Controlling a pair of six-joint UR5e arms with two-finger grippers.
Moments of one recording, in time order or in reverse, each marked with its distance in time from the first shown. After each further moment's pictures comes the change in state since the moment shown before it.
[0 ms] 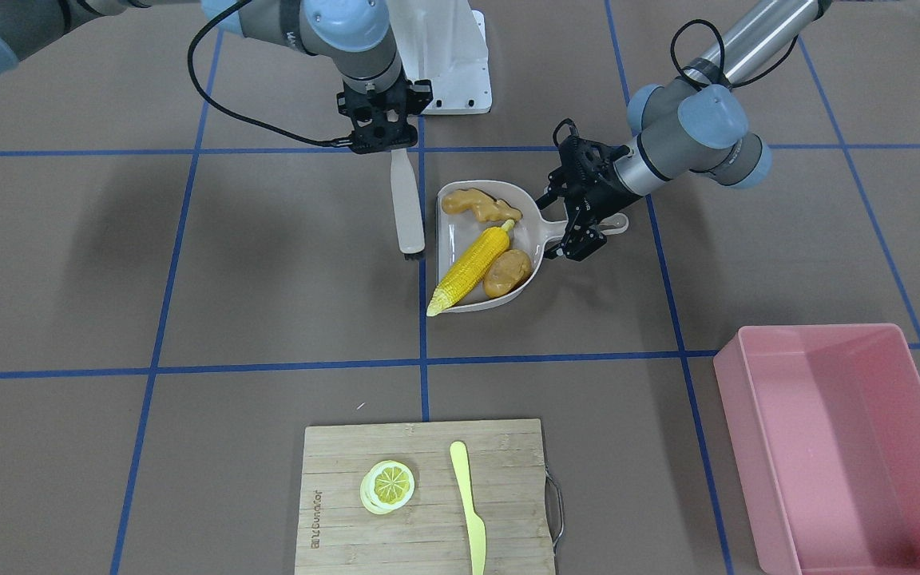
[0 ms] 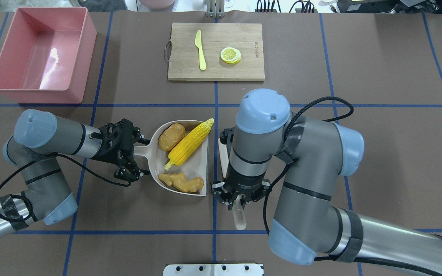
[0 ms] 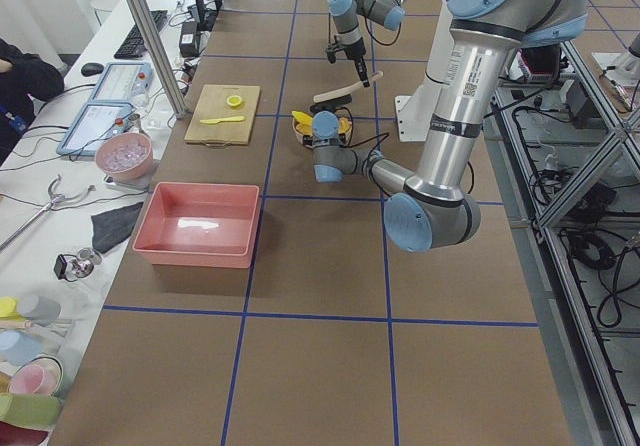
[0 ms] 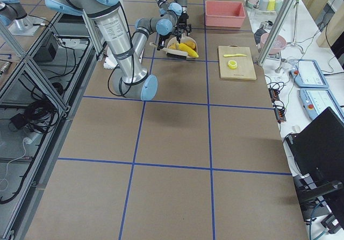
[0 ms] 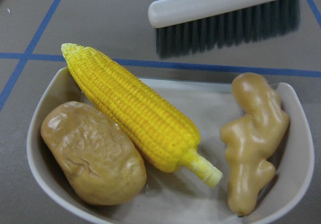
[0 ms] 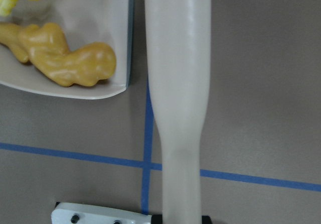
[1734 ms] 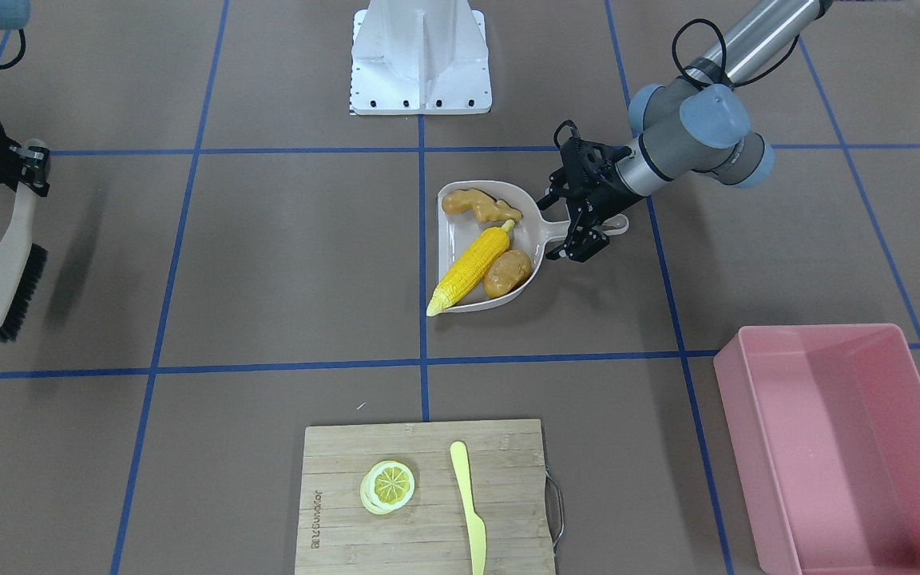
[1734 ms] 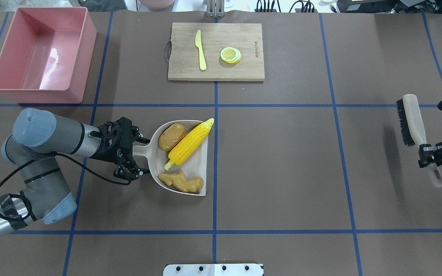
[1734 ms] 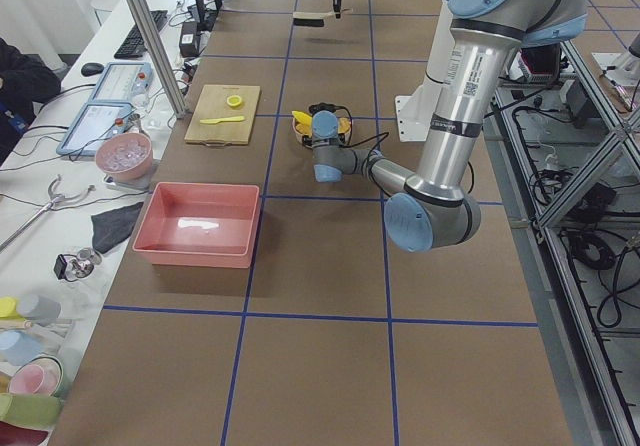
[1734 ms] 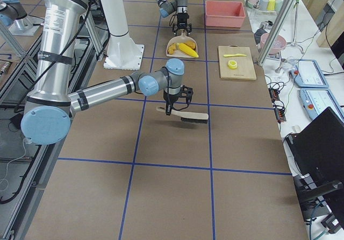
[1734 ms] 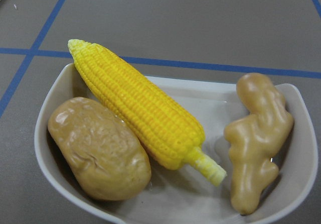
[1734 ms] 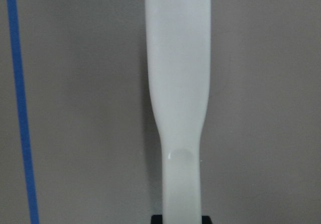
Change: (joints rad) left arm -0.005 0.003 -0.003 0.008 0.001 -0.015; right arm 0.500 -0.876 0.167 0.411 -0.048 -0.369
